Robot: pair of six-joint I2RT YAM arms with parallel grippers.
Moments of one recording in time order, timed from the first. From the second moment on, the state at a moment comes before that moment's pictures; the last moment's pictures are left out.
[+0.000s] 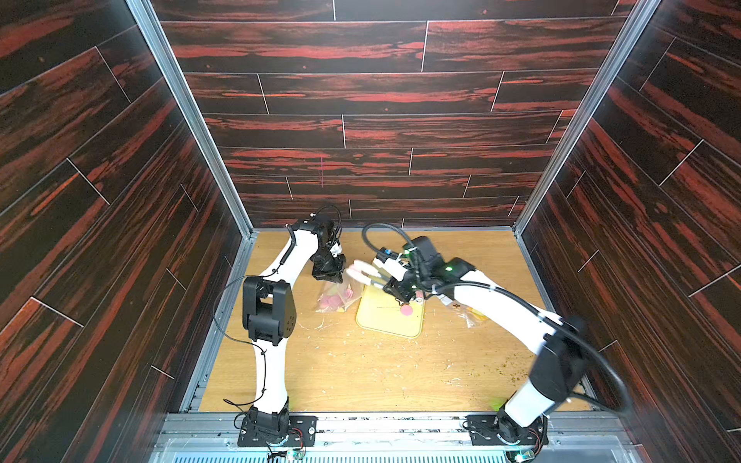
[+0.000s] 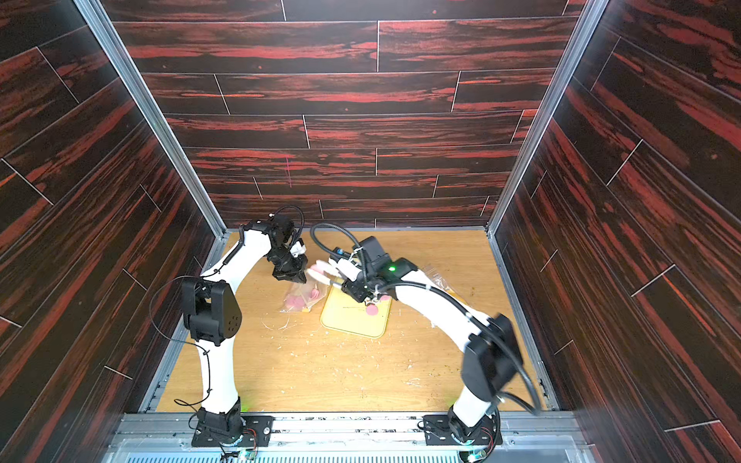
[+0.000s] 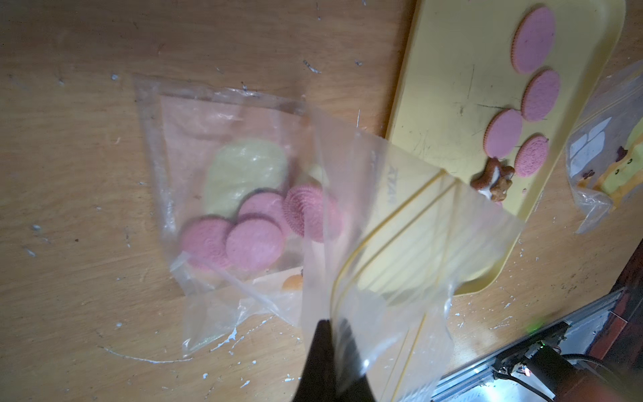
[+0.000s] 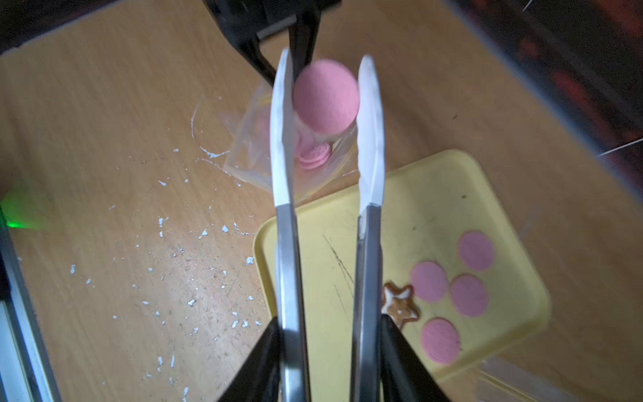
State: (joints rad) left arm -0.20 2.13 1.96 -1.29 0.36 -0.18; right arm 0.72 1.71 1.46 -0.64 -0.20 -0.26
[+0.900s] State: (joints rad) left arm -0.22 1.91 1.88 -1.36 0.16 -0.06; right arm 0.72 1.53 0.86 -0.28 0.00 -0.19
